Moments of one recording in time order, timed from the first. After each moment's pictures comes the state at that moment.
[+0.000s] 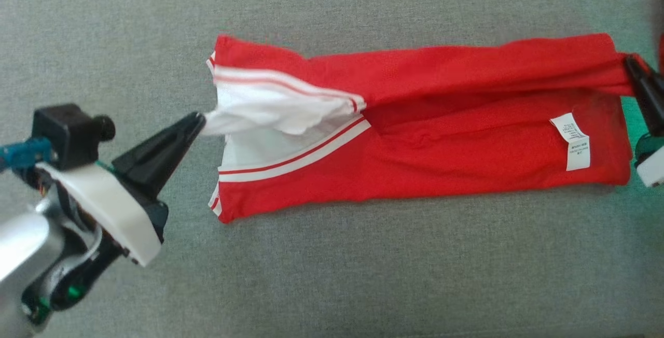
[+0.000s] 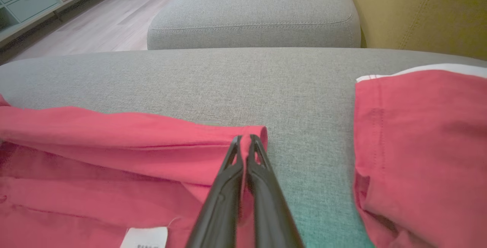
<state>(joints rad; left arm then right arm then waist) -0.66 0.98 -0.97 -0.31 -1.10 0.09 0.17 -0.59 -0.85 0.77 0.44 1.02 0.12 -0.25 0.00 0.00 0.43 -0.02</state>
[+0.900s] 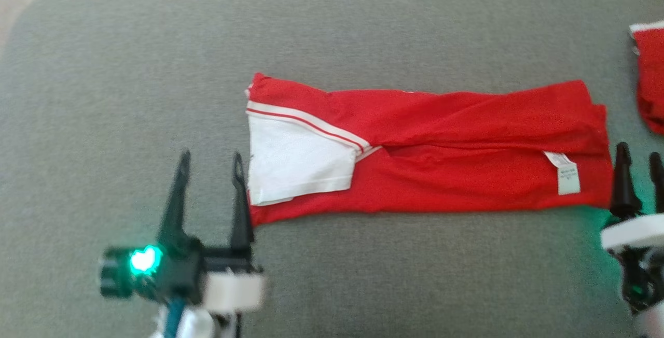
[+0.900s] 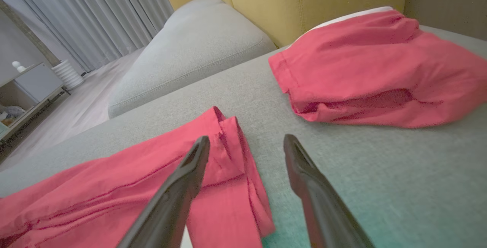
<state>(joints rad) -0.23 0.42 -0.73 -0.09 -0.46 0.62 -0.26 -0.18 -0.35 0.03 0.50 0.69 0.12 -0.25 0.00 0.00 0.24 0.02</state>
